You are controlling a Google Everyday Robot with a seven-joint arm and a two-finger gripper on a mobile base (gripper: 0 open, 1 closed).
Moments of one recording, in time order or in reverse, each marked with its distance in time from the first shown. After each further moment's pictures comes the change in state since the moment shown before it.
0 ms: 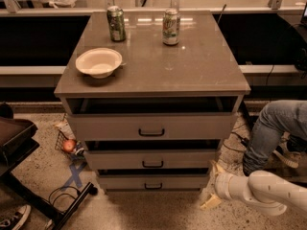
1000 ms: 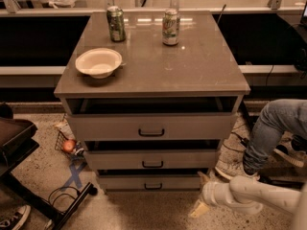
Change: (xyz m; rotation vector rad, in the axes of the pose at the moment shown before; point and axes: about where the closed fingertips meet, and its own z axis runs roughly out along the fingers) arm 0.059 0.040 0.094 -0.119 0.030 0.038
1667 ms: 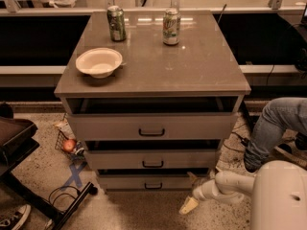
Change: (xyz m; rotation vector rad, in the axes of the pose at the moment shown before) arm 0.020 -0.012 0.087 -0.089 -0.004 0.033
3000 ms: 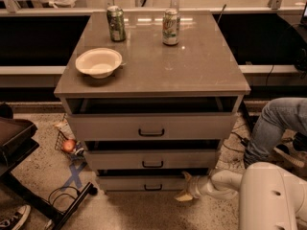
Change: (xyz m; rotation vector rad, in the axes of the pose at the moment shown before) arm -0.001 -0.016 0.042 -0.027 -0.039 -0.011
